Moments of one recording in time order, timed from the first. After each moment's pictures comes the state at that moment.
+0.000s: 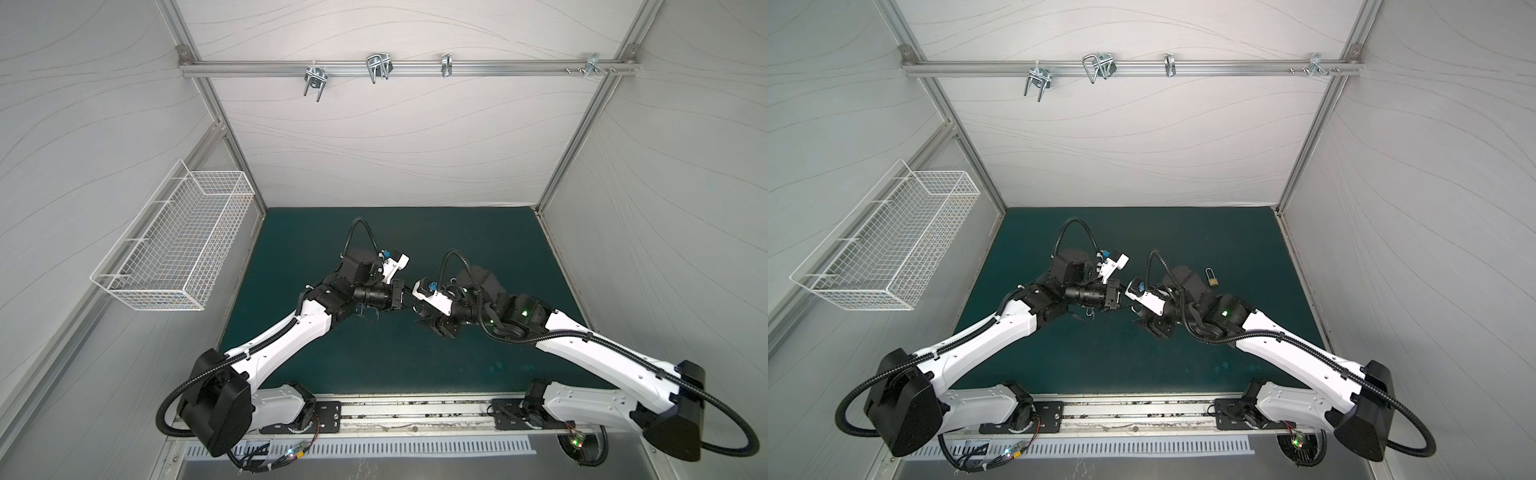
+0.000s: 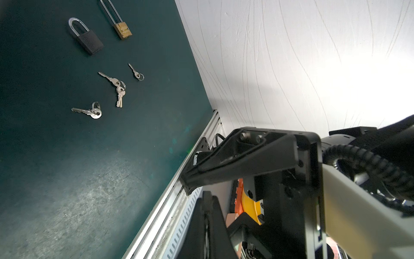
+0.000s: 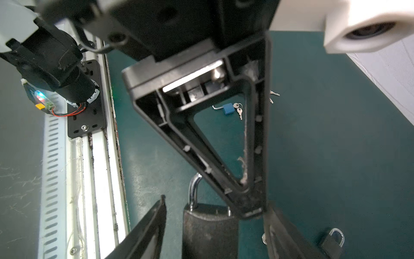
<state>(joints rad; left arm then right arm) -0.59 1.25 0.87 -0.15 0.85 -0.79 0.97 1.11 0.97 -0.54 -0.20 -0.28</state>
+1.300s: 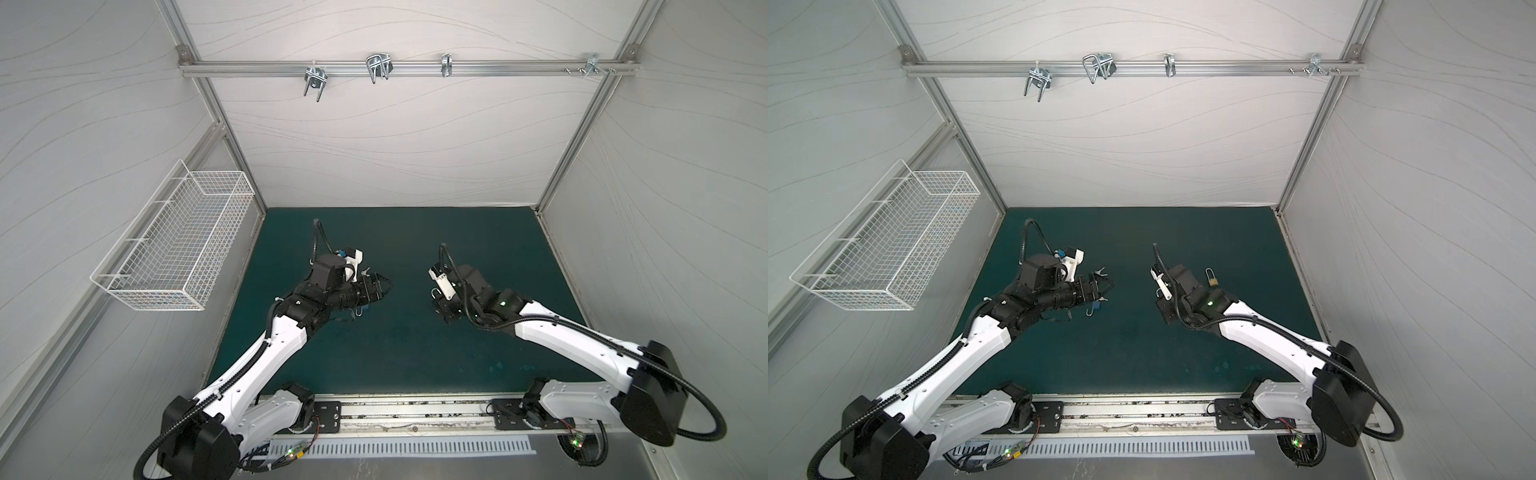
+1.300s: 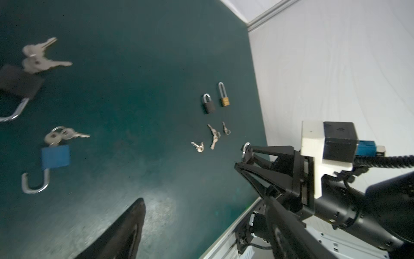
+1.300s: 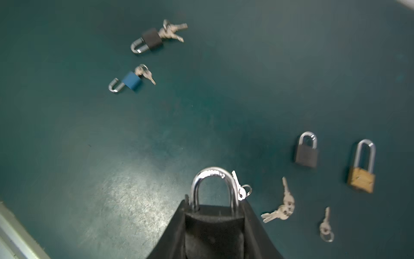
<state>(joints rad) -0.42 1.03 0.77 -0.39 0.42 -0.74 0.85 1.27 0.87 -0.46 0.10 0.14</state>
